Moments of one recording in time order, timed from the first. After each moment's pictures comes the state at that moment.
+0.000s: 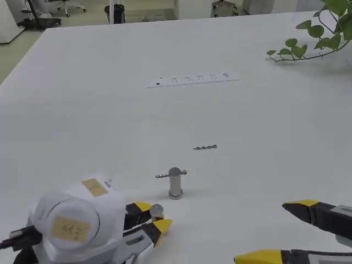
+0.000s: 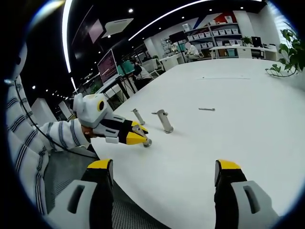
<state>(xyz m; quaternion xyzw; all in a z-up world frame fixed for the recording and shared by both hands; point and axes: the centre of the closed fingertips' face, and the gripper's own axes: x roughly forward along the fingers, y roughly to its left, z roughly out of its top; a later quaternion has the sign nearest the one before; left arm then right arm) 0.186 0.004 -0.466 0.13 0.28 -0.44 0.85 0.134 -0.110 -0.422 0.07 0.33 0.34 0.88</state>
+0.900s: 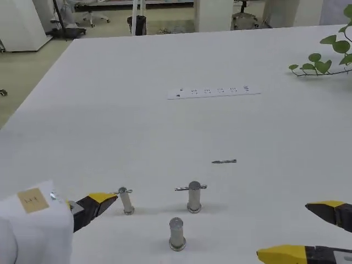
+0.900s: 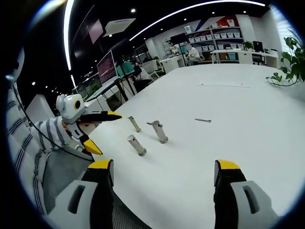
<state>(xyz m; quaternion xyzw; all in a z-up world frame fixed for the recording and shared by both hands) 0.165 0.055 -0.416 0.10 0.26 -0.42 0.86 0.160 -0.115 -0.405 0.05 0.32 0.34 0.88</state>
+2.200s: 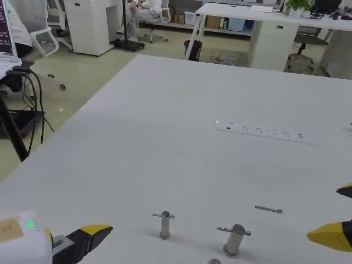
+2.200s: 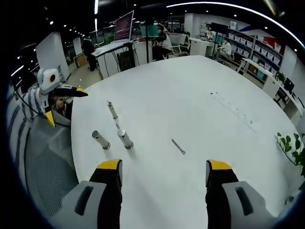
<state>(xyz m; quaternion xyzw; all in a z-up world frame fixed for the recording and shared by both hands) 0.143 0.102 -0.395 -0.04 0.26 -0.34 0.91 0.276 -0.119 -0.391 -0.19 0.38 0.41 0.81</state>
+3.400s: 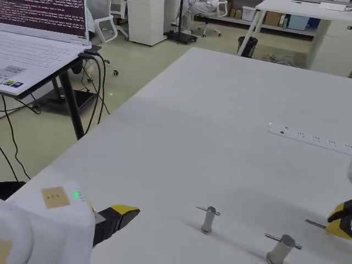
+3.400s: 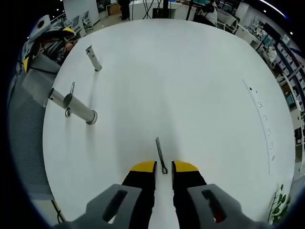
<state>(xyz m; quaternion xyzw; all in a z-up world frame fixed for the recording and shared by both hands) 0.139 0.126 -0.390 -0.04 0.26 -0.29 0.92 0.341 -0.099 -0.494 -0.39 0.43 0.49 0.65</state>
